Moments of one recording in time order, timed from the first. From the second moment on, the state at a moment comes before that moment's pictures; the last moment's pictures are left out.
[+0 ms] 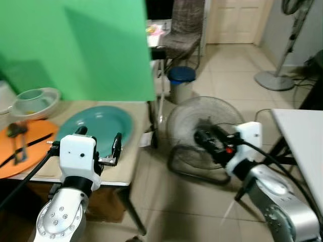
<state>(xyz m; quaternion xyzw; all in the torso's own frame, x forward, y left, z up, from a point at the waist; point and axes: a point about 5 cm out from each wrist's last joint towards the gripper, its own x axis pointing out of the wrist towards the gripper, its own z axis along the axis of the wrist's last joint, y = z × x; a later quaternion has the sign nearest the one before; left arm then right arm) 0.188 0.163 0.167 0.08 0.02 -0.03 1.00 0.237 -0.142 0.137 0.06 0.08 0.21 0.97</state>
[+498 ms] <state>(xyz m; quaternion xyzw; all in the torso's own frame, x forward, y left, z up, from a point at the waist) 0.195 0.179 0.177 0.12 0.01 -0.02 0.99 0.237 -0.133 0.136 0.09 0.08 0.21 0.97</state>
